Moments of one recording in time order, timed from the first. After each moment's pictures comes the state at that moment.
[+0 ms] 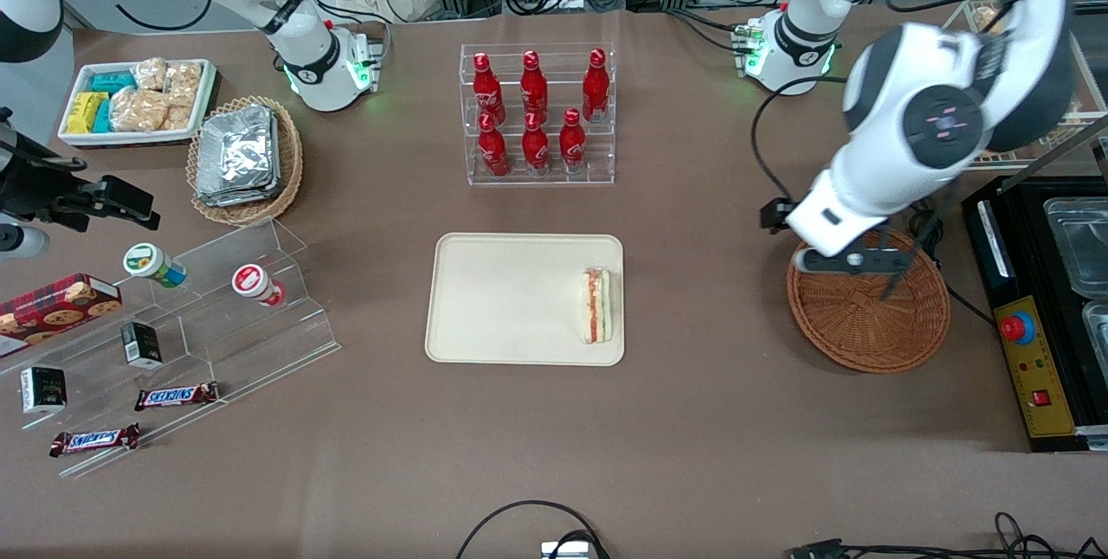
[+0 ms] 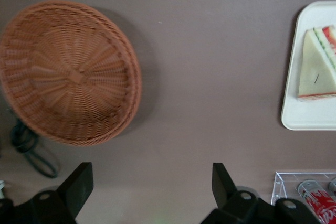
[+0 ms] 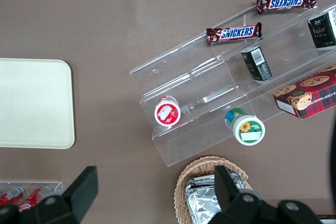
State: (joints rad) arm -0.09 0.12 -0.20 -1.73 0.03 1.68 -0.26
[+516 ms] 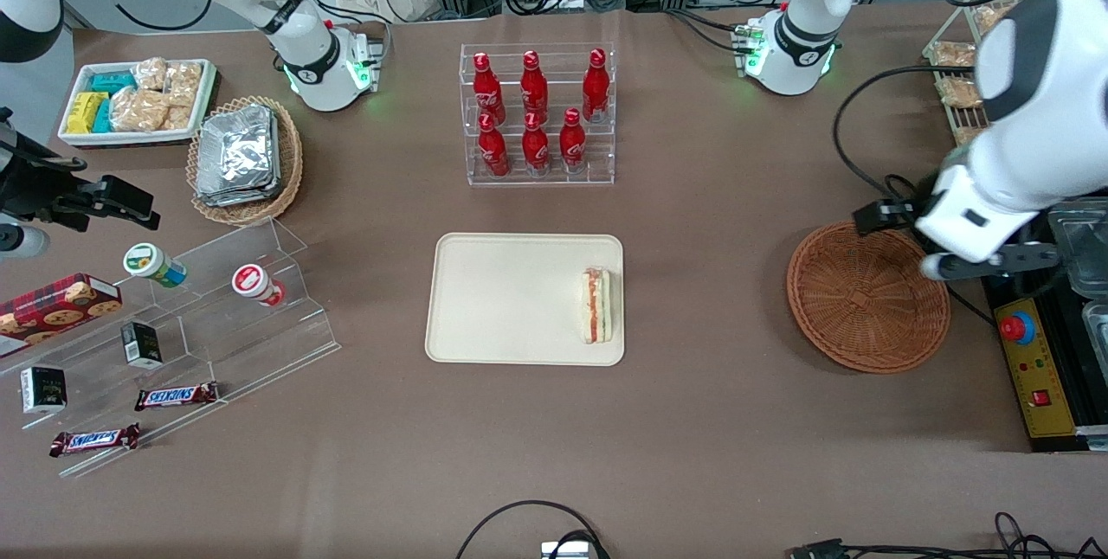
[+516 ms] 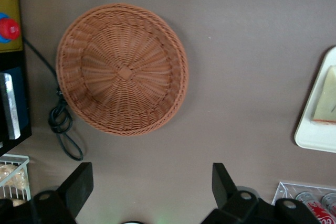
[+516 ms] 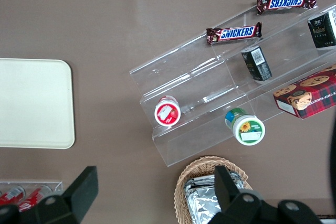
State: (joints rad) arm 0.09 0.12 -0.20 -1.61 0.02 1.57 -0.24
